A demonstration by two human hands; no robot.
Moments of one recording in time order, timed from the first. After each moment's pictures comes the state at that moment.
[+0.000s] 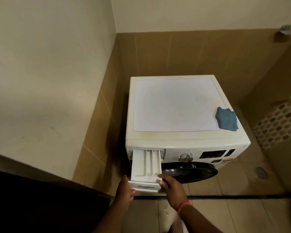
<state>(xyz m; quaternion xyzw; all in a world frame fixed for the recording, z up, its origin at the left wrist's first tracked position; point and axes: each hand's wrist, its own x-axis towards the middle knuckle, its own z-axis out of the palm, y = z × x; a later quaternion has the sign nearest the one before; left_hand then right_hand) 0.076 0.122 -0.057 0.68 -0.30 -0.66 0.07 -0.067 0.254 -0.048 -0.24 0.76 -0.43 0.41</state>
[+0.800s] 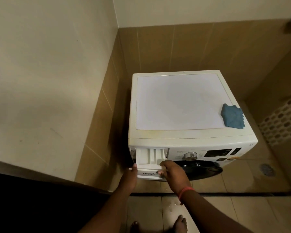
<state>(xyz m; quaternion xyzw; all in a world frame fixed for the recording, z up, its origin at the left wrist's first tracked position) 0.060 0.092 -0.052 0.63 -0.57 -0.52 -0.03 -0.097 0.216 -0.028 -0.36 0.80 -0.32 0.35</state>
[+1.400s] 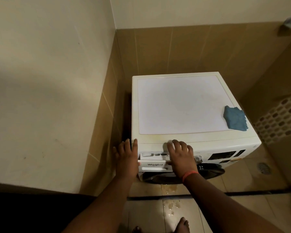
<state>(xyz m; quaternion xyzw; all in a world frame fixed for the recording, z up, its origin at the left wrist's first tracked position) 0.036 0.023 -0.012 0.43 -0.90 -0.03 -0.07 -0.133 0.163 -0.020 -0.51 0.86 0.01 0.01</state>
